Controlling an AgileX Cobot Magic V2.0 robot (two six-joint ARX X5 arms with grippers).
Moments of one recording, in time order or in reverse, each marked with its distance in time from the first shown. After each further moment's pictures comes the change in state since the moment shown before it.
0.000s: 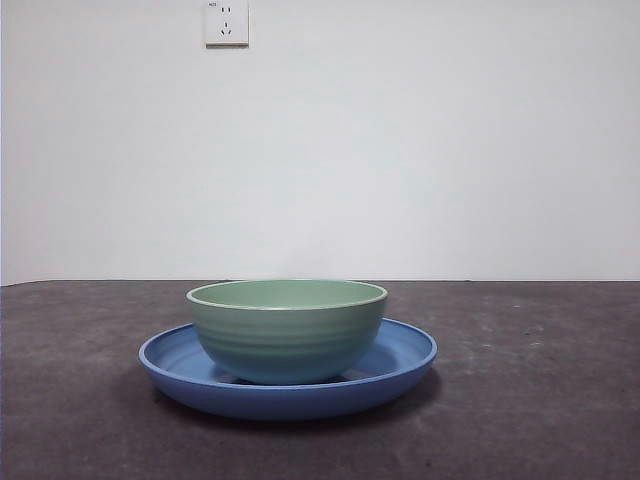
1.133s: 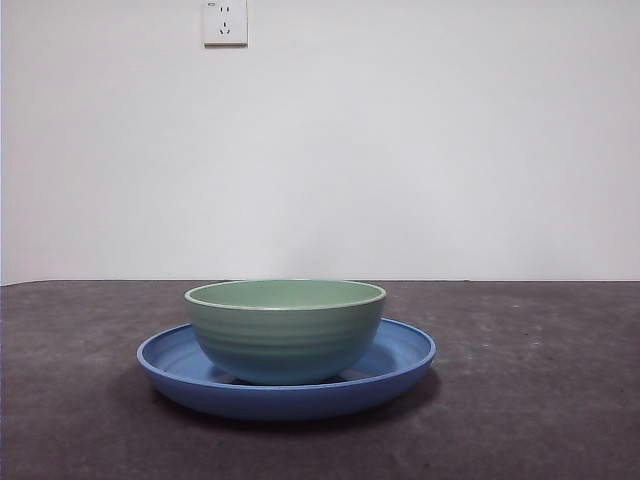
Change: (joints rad) left arm 0.000 0.045 0.000 0.055 0.000 0.001; right arm -0.011 0.006 0.000 -0.008 -0.008 0.000
